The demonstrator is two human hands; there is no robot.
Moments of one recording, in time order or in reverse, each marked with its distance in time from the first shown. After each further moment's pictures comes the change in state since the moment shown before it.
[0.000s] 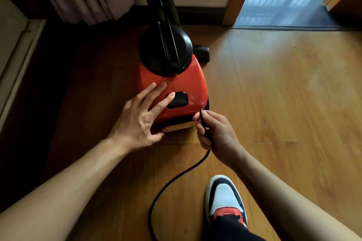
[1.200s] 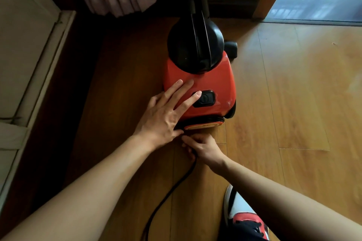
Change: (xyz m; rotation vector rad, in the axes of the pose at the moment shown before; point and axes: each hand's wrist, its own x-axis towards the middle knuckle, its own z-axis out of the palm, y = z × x) left_hand -0.001 -0.006 0.007 0.081 -0.059 -0.023; right_hand 0.032 0.091 0.035 -0.389 -0.052 0.230
